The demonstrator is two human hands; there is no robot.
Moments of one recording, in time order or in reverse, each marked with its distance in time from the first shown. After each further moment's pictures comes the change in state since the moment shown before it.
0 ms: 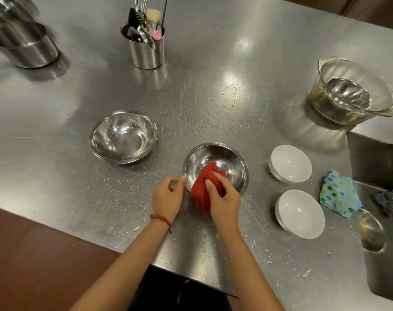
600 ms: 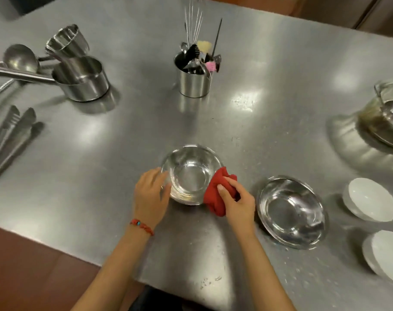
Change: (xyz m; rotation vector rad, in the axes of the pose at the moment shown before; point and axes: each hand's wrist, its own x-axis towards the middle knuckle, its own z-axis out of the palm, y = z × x) left_hand 0.150 -0.024 -0.200 0.537 0.215 0.768; right_hand 0.021 -0.060 0.171 0.128 0.001 -0.025
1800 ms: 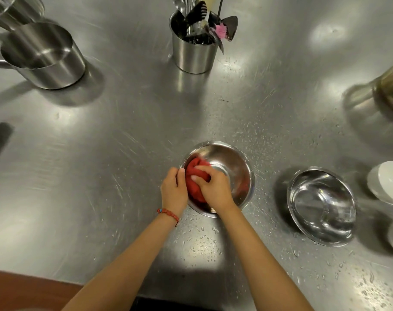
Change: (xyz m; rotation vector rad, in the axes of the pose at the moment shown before) left_hand 0.038 -0.031 0.055 -0.595 -0.233 -0.645; right_hand 0.053 0.016 0.118 -0.464 -0.254 0.101
